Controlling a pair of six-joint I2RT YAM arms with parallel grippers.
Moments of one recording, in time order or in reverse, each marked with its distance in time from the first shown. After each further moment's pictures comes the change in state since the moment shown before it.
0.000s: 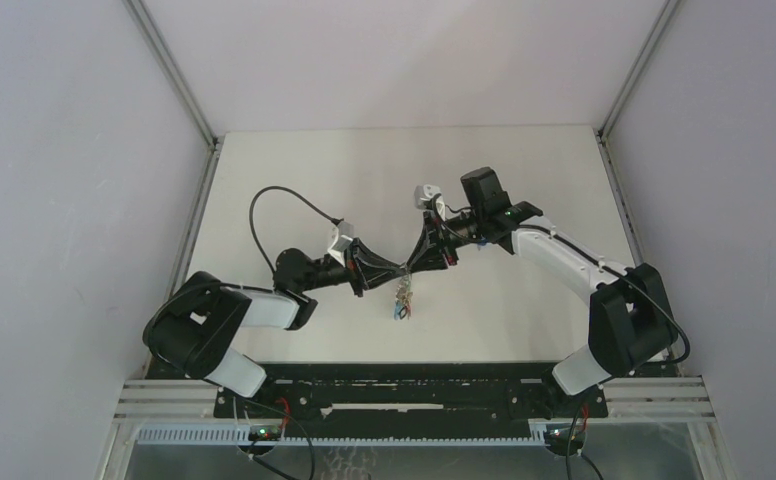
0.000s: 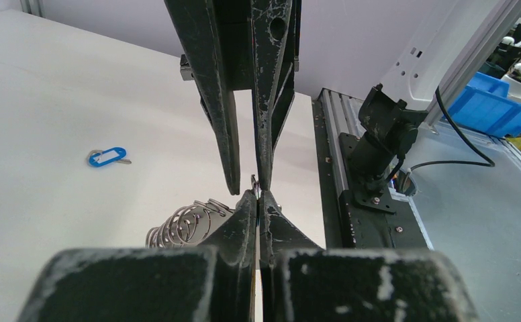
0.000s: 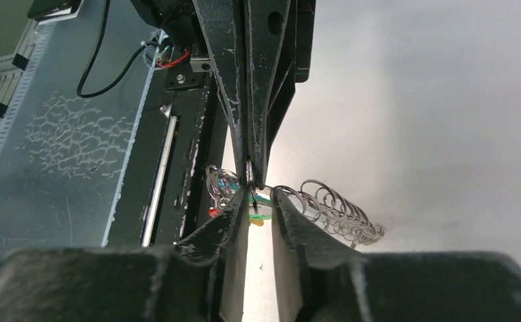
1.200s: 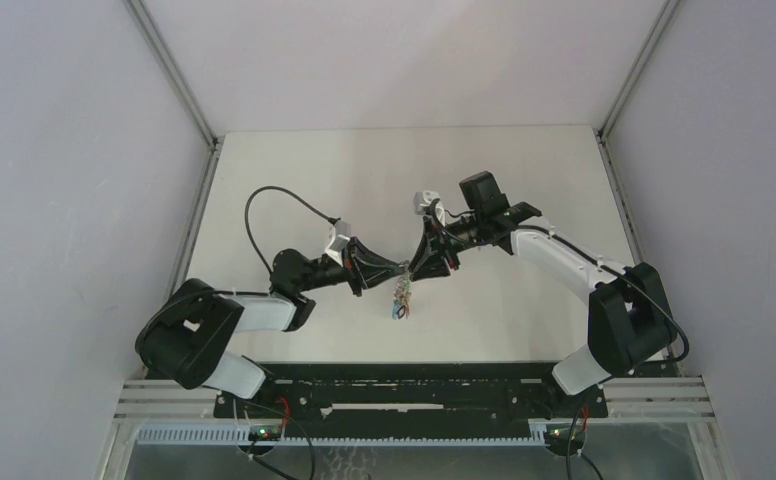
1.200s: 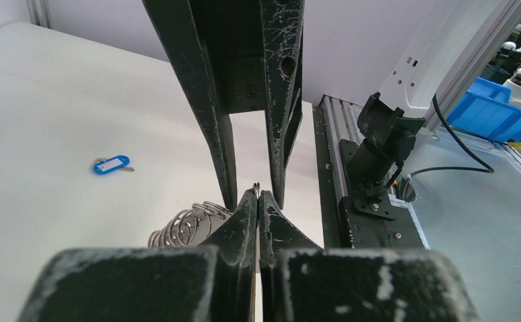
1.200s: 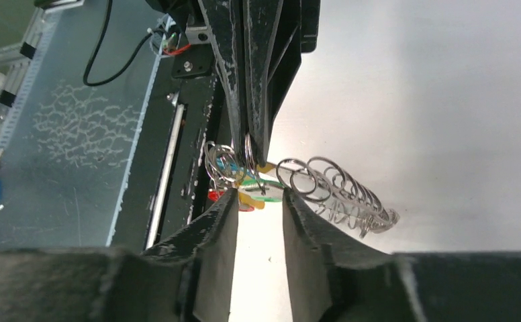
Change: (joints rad) left arm 0.000 -0.055 -0.003 -0.034 -0.017 0.001; right arm 0.005 0.009 -0.001 -0.076 -0.005 -0.053
